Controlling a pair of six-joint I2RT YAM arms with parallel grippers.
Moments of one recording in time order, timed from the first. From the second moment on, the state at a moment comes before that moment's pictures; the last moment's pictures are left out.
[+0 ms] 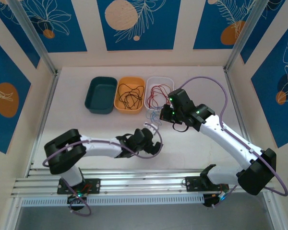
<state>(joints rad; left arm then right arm) -1.12 1.67 0.82 0.09 -0.26 -0.37 0.64 1.23 1.13 -0.76 -0.02 0.81</state>
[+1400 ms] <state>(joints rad) -0.89 1.63 0.66 0.21 -0.28 -0.30 0.54 1.12 1.18 -0.91 -0.01 0.79</state>
